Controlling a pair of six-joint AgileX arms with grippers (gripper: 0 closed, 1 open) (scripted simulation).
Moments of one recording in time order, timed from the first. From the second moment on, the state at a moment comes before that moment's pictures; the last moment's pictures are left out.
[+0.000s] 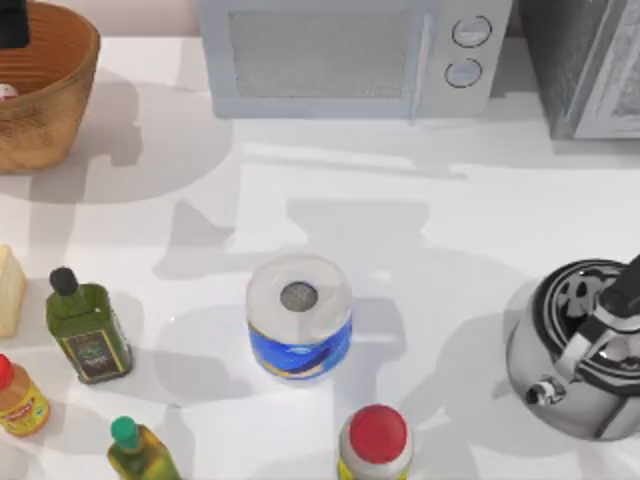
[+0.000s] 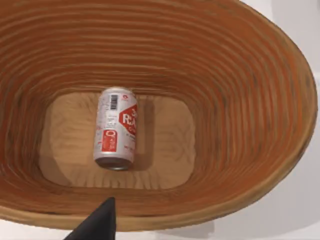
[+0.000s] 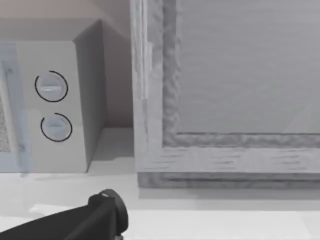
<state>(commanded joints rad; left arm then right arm) 0.07 1.62 1.44 -0.61 0.09 0.02 0.00 0.00 0.00 0.00 0.00 0.00</state>
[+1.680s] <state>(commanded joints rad) 0.16 2.56 2.32 -1.04 0.11 0.17 0.00 0.00 0.00 0.00 0.00 0.00</state>
